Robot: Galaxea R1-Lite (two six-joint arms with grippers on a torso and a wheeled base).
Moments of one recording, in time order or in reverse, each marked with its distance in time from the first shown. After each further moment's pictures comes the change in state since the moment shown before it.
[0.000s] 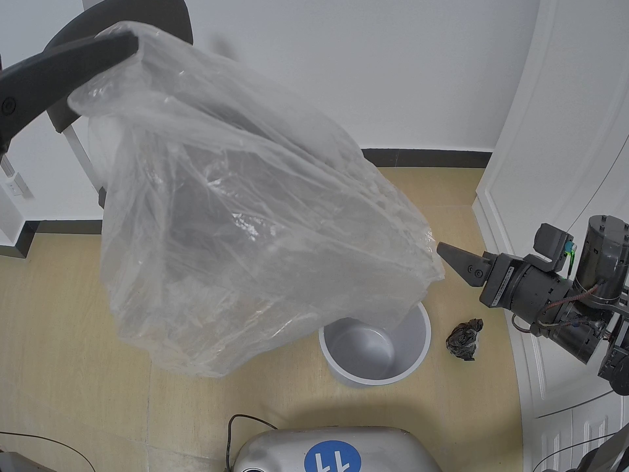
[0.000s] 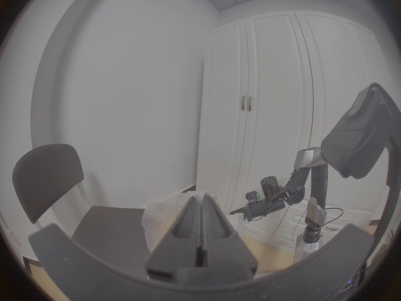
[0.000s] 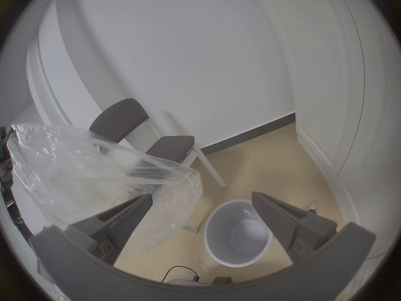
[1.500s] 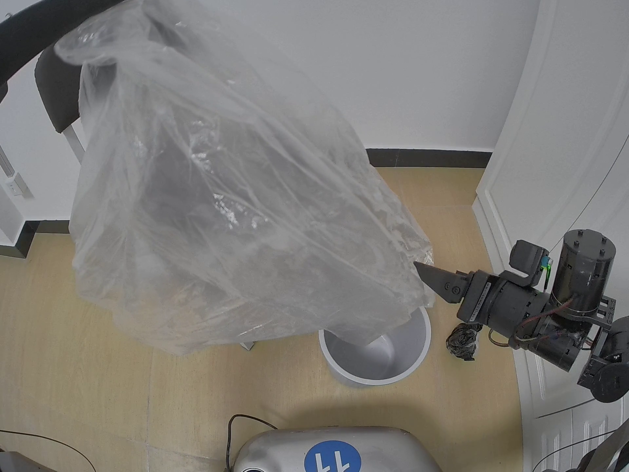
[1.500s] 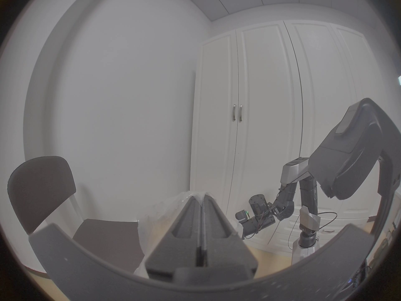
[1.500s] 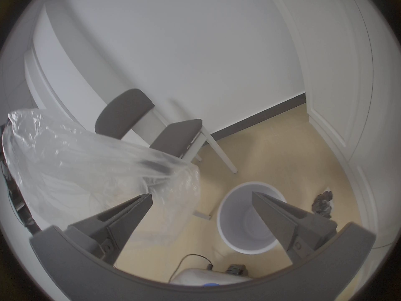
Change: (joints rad) left arm -0.038 0.012 -0.056 -0.015 -0.043 0.031; right arm 0.019 0.095 0.024 -0.081 0.099 0.089
